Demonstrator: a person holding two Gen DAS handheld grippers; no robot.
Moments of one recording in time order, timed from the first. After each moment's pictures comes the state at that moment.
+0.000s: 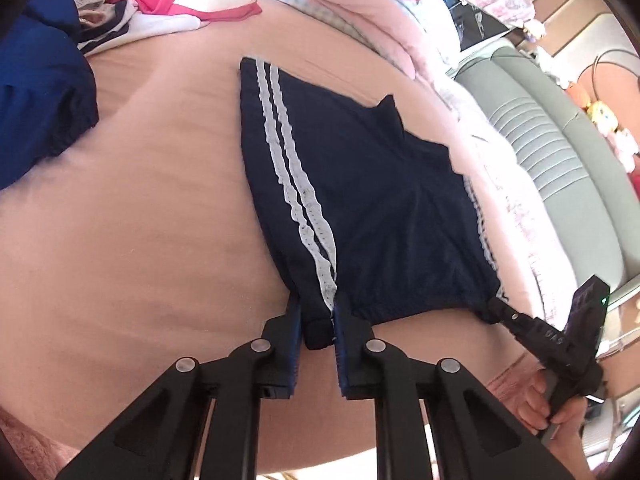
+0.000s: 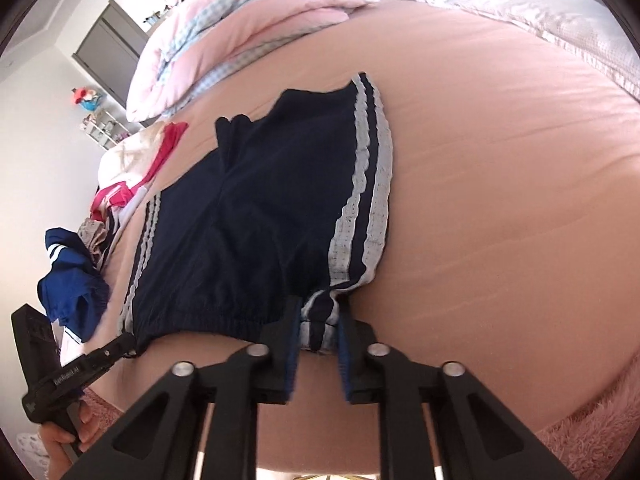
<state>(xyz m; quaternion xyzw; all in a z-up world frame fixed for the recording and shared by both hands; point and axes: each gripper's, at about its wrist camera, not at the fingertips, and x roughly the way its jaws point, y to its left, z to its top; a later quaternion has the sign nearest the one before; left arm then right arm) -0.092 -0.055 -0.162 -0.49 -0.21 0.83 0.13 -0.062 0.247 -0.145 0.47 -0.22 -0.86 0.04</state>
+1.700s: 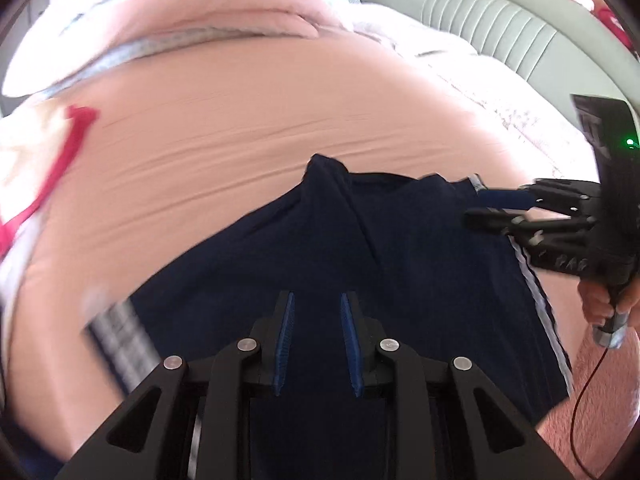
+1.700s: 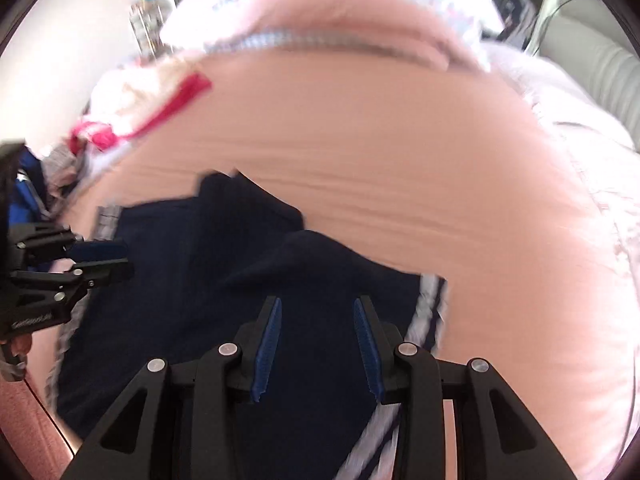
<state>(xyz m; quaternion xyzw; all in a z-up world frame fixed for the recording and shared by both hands) -0.279 0.048 -0.153 -0.51 0.06 0.82 0.24 -0.234 0.239 -0.129 0.51 0.02 -0.86 0.10</state>
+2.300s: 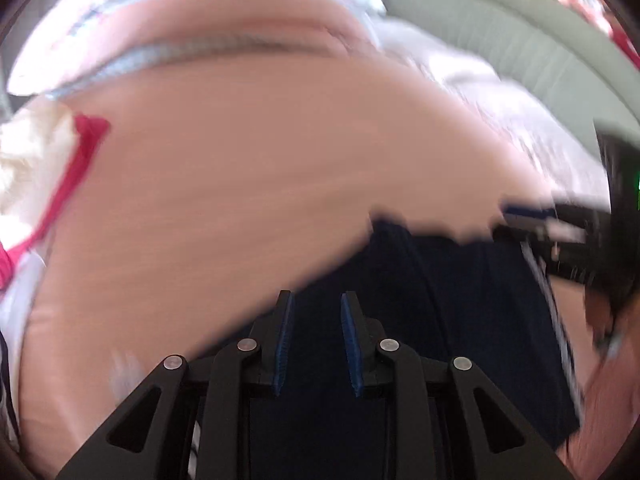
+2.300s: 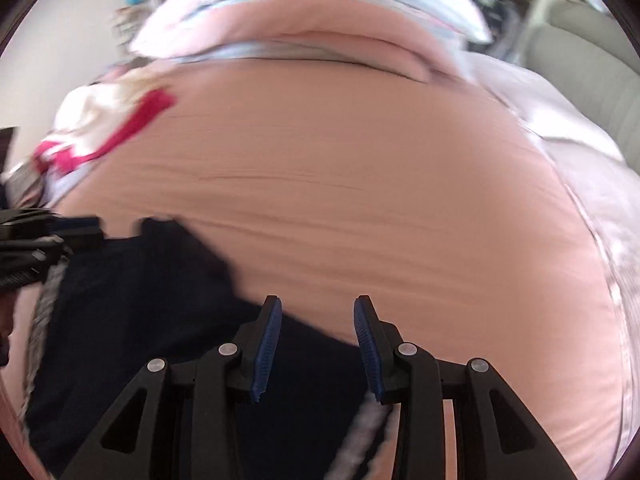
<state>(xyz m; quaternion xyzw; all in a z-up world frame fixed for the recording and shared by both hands) -0.304 0.028 -0.148 -0.50 0.05 0.83 0.23 -0.258 0.243 -0.124 0.47 0.03 -0.88 0.10</state>
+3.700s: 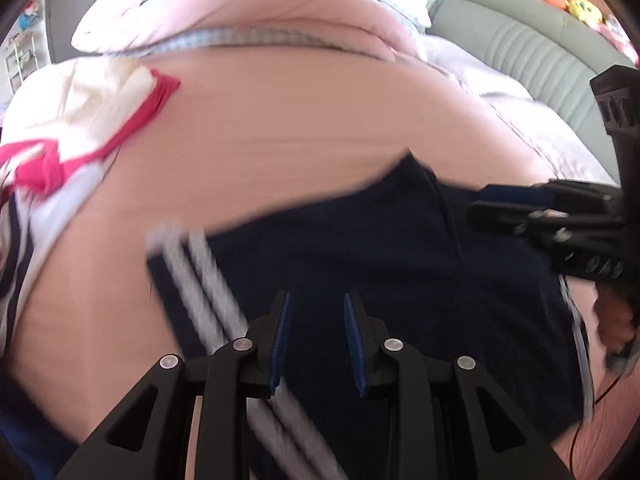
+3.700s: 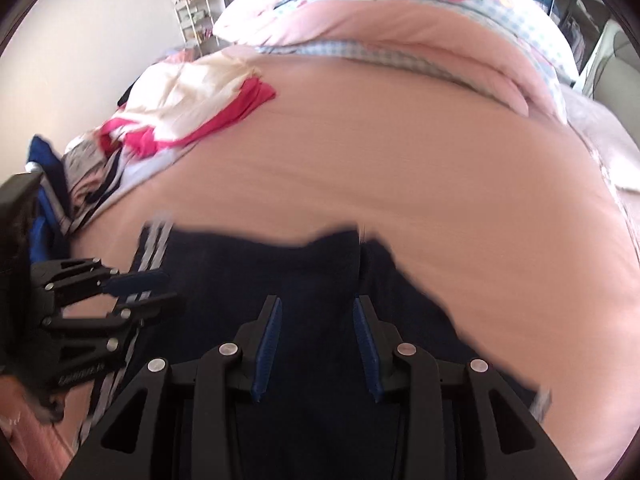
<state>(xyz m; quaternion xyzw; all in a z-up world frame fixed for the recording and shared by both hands) -0.232 -0.009 -0.138 -0.48 -0.01 0.87 0.15 -0.256 0.167 -0.121 0.48 0.03 -0.86 0.17</state>
